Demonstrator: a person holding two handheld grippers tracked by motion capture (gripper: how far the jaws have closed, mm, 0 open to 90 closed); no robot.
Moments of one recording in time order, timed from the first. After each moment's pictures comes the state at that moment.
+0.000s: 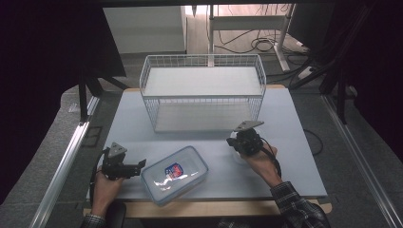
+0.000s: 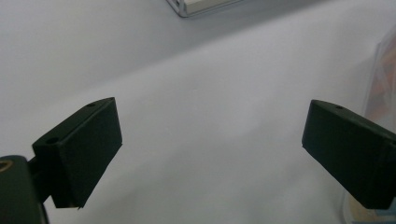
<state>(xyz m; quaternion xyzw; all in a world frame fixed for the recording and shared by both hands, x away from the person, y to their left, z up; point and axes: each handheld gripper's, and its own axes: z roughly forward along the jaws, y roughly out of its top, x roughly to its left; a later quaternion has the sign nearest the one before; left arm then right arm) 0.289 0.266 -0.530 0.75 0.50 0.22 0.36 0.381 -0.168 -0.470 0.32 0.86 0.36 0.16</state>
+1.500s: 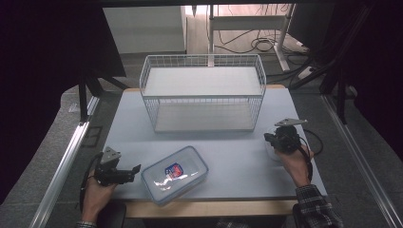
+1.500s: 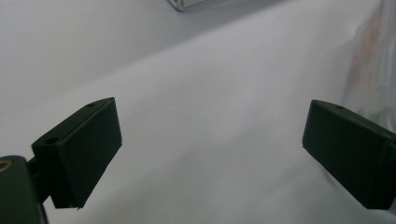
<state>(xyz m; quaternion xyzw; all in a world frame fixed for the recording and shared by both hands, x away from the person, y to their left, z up) 0.264 0.278 -0.522 0.77 0.48 0.22 0.36 0.390 -0.274 -0.464 0.44 0.80 0.35 0.20</state>
